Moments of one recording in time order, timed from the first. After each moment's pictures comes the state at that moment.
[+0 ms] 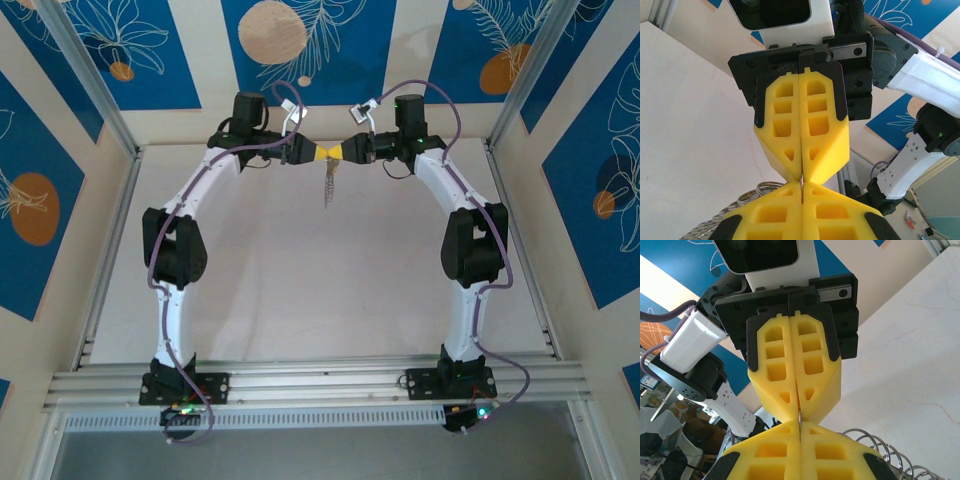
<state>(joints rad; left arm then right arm) -0.34 2.16 2.08 -0.44 1.29 -0.16 0.21 2.06 1.86 -0.32 -1.41 0.30</state>
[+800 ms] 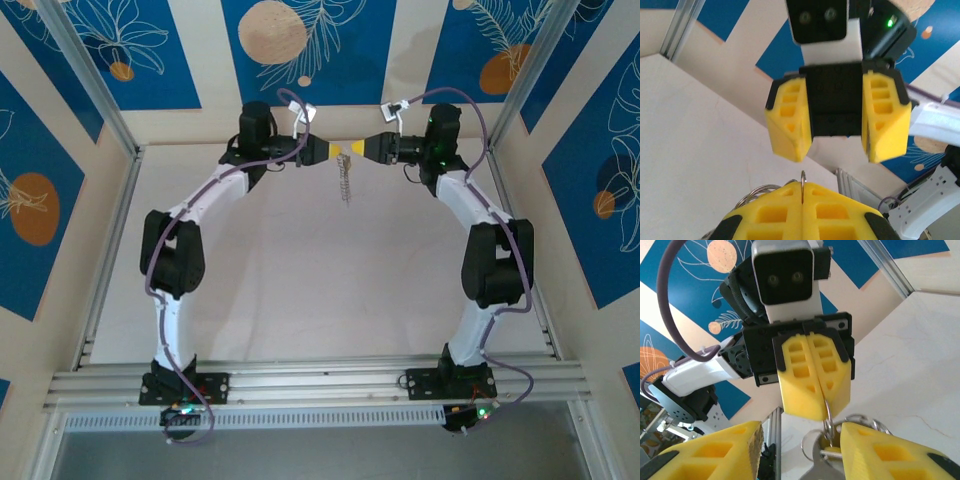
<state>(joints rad) -0.40 2.06 1.80 0.16 1.14 -0.56 0.12 1.83 1.46 0.34 -1.34 0.73</state>
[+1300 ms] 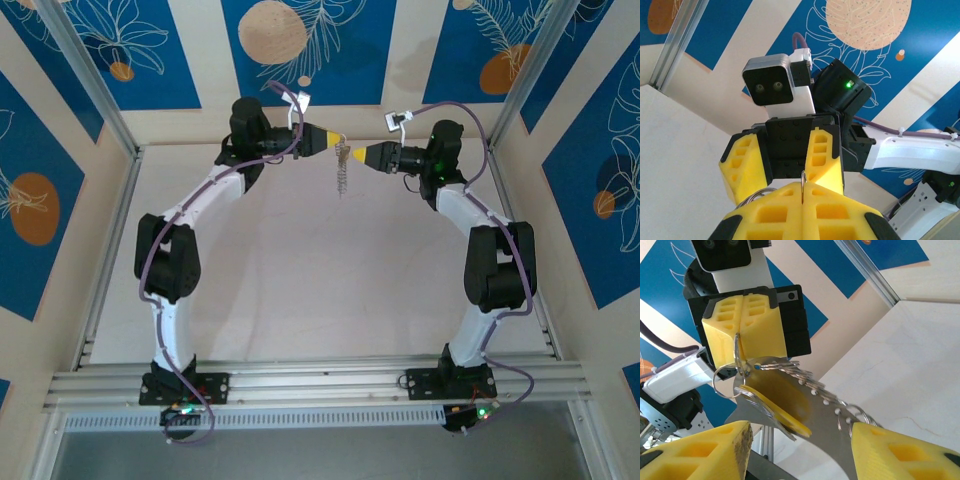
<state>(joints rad) -0.40 2.02 1.77 0.34 1.13 -0.71 0.10 1.81 1.31 0.55 -1.28 0.82</state>
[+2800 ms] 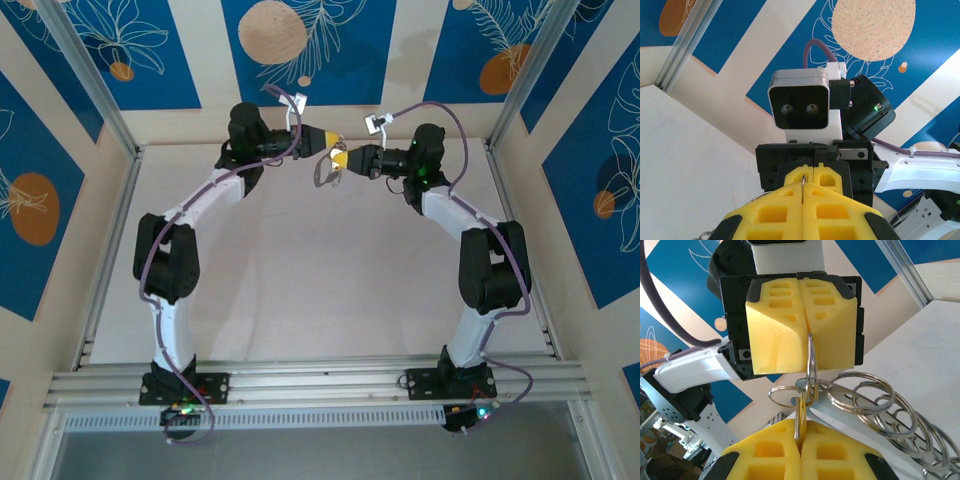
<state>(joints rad) -0.40 2.01 1.71 0.44 1.09 -0.79 0.22 1.81 1.30 0.65 -1.25 0.86</state>
